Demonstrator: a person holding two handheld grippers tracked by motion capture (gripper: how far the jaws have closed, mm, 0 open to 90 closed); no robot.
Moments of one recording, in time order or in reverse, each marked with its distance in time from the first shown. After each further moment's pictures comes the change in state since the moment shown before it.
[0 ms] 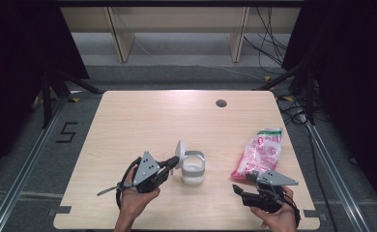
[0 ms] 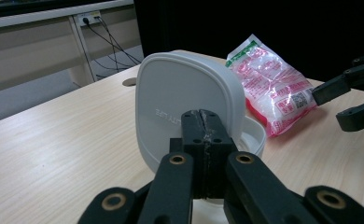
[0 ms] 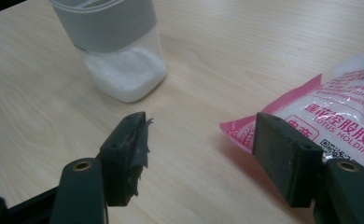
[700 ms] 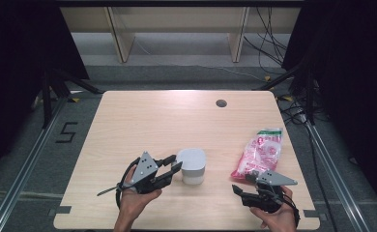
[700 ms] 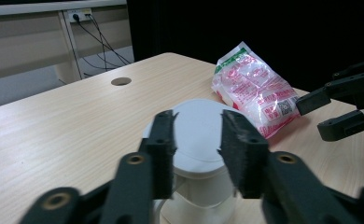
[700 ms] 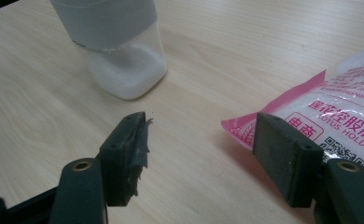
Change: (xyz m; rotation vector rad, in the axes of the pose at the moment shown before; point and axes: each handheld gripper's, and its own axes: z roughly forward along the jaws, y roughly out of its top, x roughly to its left) left arm 0.003 -0.006 -0.004 -0.011 -0.036 -0.083; right arm 0.000 -0.002 0.003 -0.001 0.009 0.003
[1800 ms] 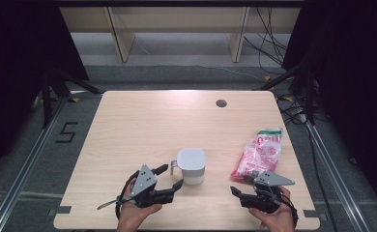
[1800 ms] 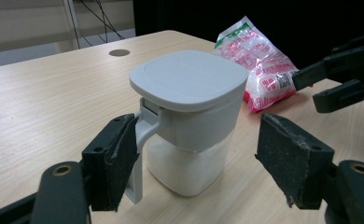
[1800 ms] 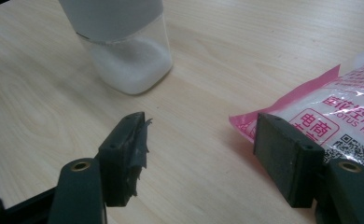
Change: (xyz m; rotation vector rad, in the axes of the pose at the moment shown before) left arm -0.014 -0.035 -0.008 0.040 0.016 -0.039; right arm 0.001 -0.002 0.004 0.025 0.010 -0.014
